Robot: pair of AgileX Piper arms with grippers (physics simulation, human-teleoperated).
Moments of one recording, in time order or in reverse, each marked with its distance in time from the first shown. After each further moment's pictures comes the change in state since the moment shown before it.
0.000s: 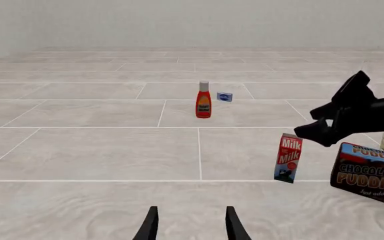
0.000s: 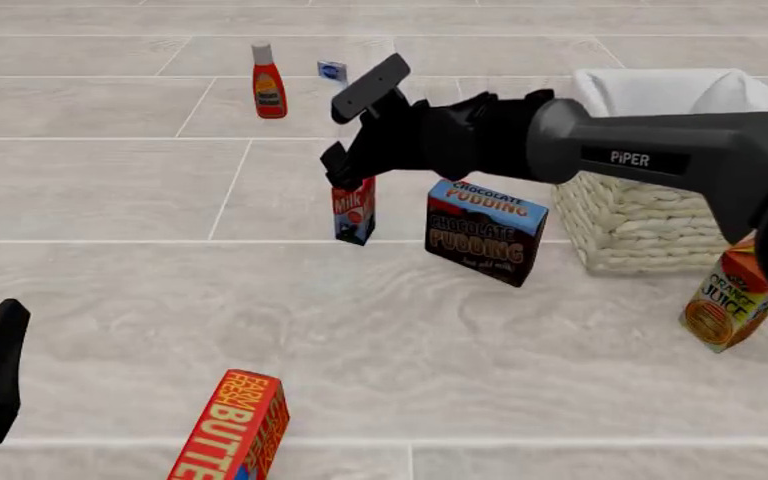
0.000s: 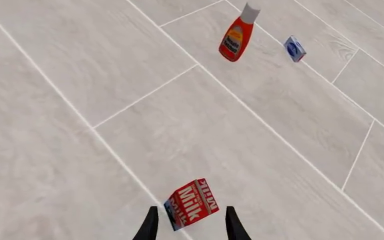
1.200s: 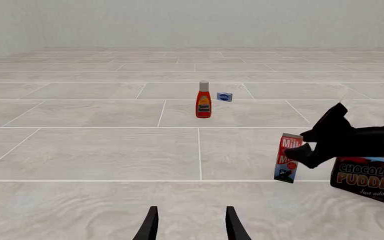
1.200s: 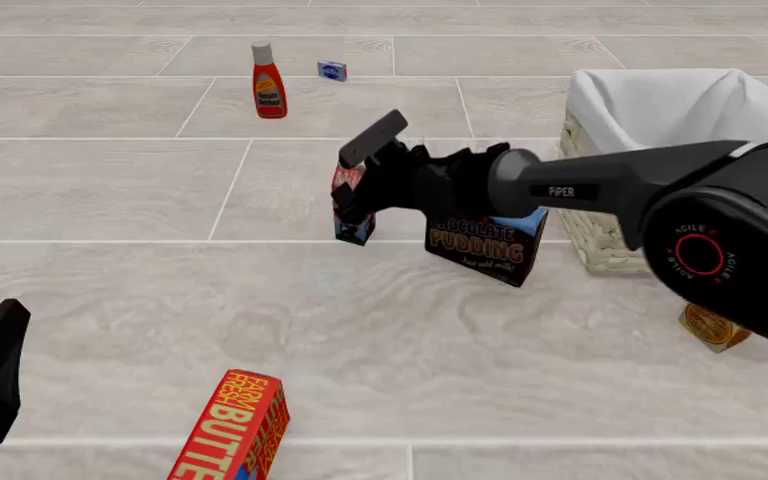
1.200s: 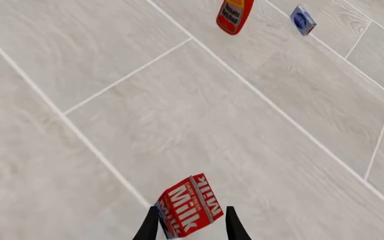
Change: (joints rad) left arm 0.000 0.000 0.000 0.000 0.000; right arm -0.037 0.192 -0.029 -0.132 0.004
